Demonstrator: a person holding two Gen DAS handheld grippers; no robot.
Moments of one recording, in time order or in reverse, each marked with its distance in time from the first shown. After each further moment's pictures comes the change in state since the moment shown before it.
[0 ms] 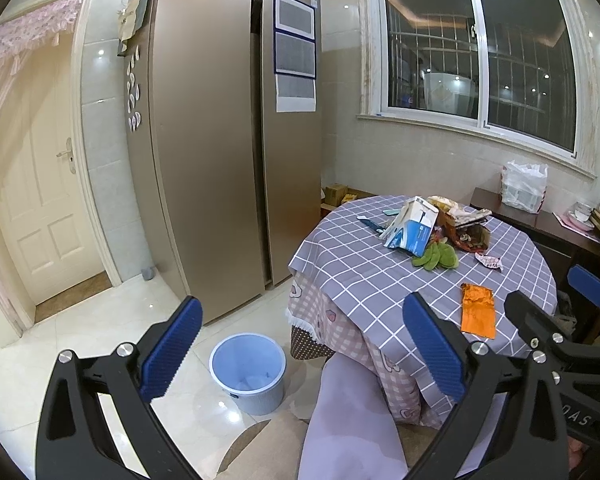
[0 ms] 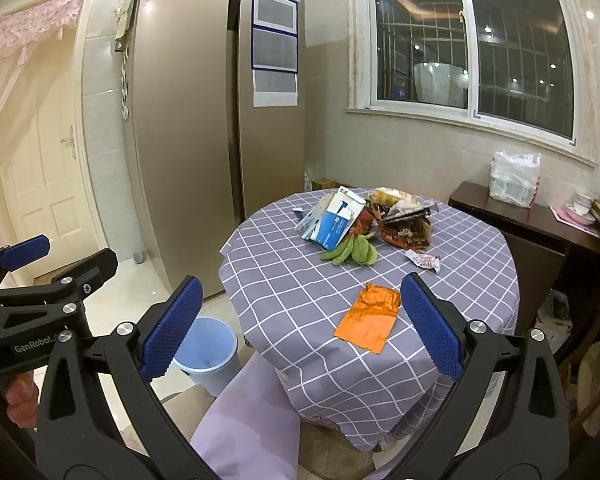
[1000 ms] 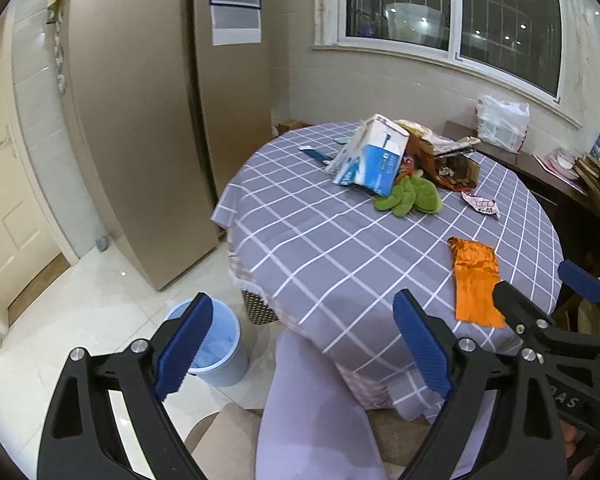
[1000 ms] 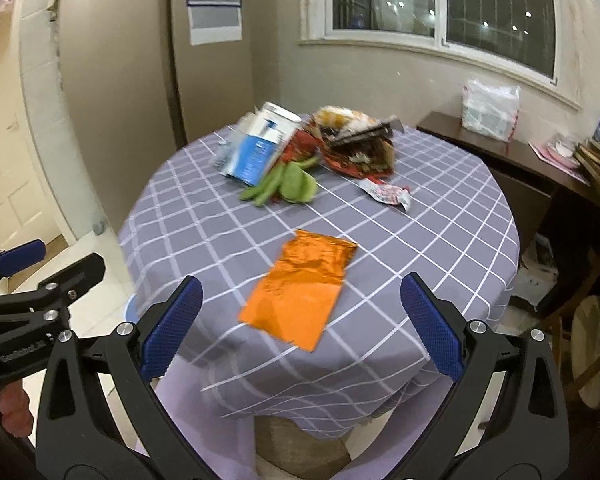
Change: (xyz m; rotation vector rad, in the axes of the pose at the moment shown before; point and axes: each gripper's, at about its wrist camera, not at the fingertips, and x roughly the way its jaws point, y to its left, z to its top) left arm 0.125 -0.068 -0.008 0.081 0.246 -0.148; right arm 0.104 -0.073 -0.027 0.095 0.238 -0.133
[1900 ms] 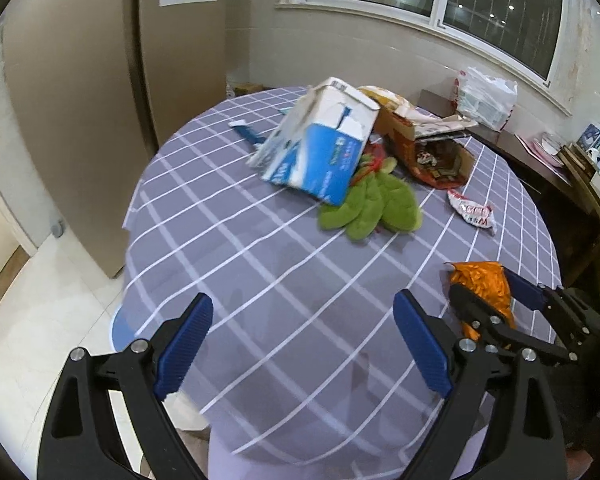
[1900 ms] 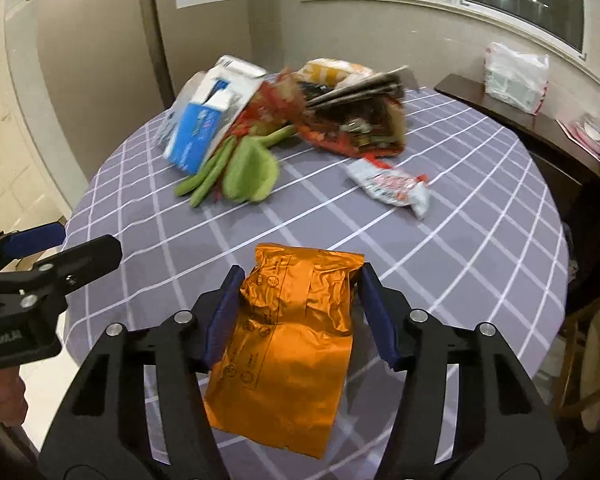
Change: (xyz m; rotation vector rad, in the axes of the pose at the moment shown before) left arm 0.092 -0.048 0.053 0.011 0.149 -0.132; right arm 0.092 -0.047 0.030 0.006 0.137 0.063
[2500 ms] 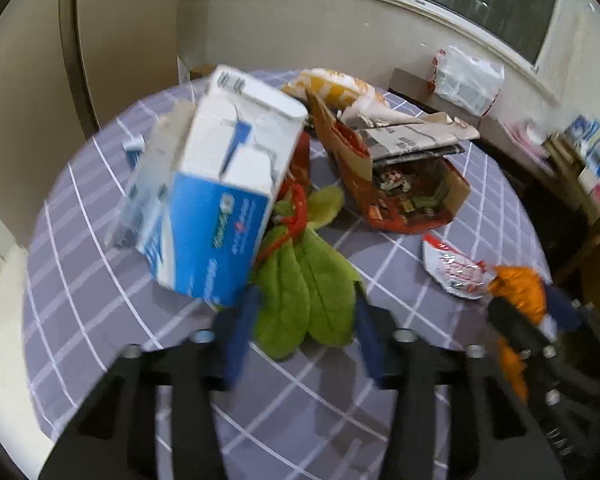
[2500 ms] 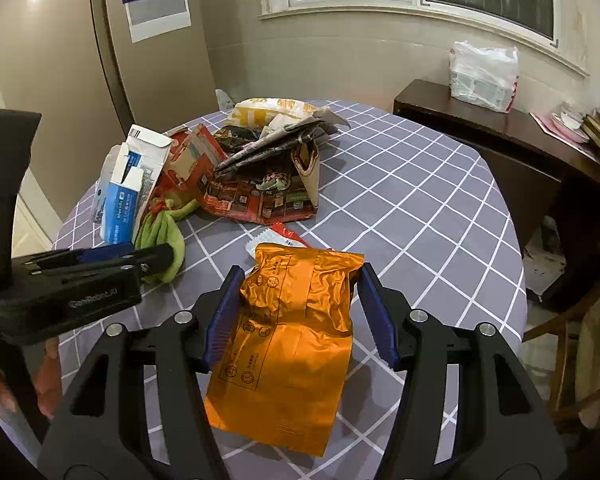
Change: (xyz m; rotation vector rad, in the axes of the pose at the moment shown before) left arm 0.080 -0.051 0.065 0.053 0.076 -0.093; right arm 0.006 -0.064 0.043 0.086 -0.049 -0.061
